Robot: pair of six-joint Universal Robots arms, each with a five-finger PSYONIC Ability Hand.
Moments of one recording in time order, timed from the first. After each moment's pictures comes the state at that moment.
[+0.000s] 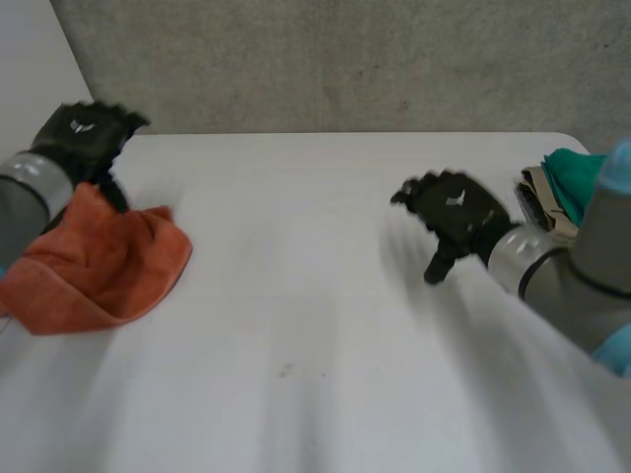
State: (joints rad) left arm 4.66 -1.98 -1.30 3.14 -1.33 3.61; right arm 1.89 -1.16 1.49 -0.07 1.19 2.69; left_hand 0.17 0.20 0.19 0.20 0.05; right_hand 0.20 0.22 0.21 0.23 0.06
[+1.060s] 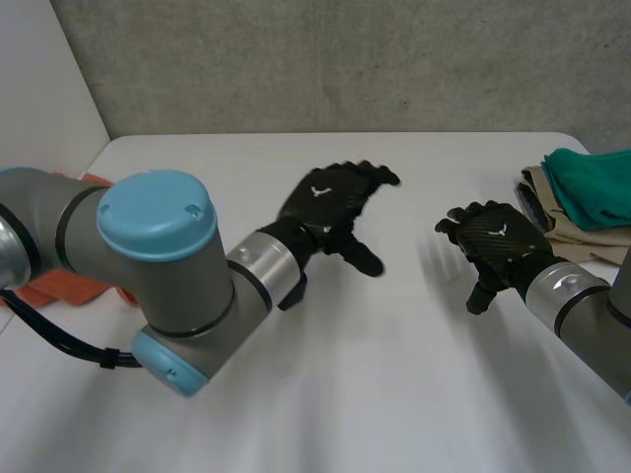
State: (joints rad) left arm 4.02 -2.12 -1.30 3.39 -1.36 3.00; right arm 1.78 -1.24 1.72 -0.17 1.22 2.63; left_hand 0.31 0.33 0.34 0.33 0.15; right_hand 0.20 0.22 0.21 0.23 0.06
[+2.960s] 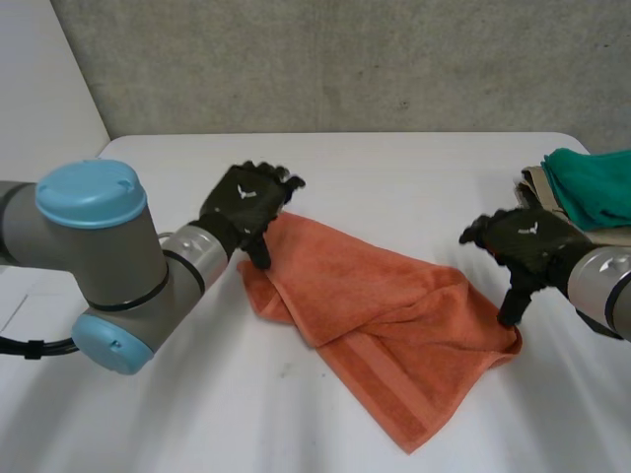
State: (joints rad) left arm 4.22 -2.10 -1.40 3.35 -1.36 3.50; right arm 1.71 -1.34 1.62 0.23 1.22 2.55; left_hand 0.21 0.23 0.23 0.23 0.05; right_hand 0.20 0.22 0.21 0.23 0.06
